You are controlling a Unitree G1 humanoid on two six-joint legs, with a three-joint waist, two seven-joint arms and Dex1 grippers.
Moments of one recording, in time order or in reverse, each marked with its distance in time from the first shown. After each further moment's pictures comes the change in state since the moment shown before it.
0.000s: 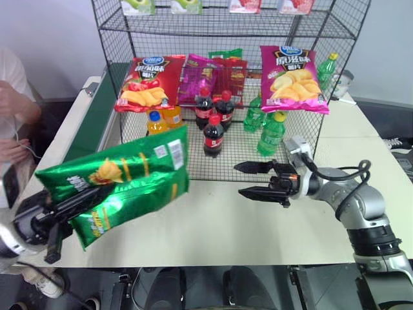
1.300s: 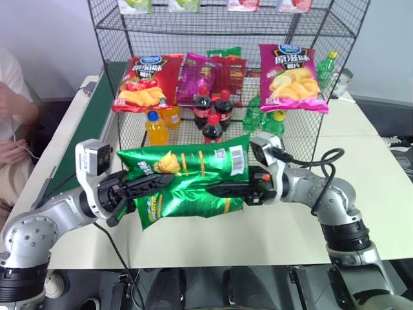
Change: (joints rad) left arm -0.517 -0.223 -0.408 0.213 0.194 0.278 -0.044; right arm -0.085 0.156 0.059 -0.122 0.223 0.294 -0.152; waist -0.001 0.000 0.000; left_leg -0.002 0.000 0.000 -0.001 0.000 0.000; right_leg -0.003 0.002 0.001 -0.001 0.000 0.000
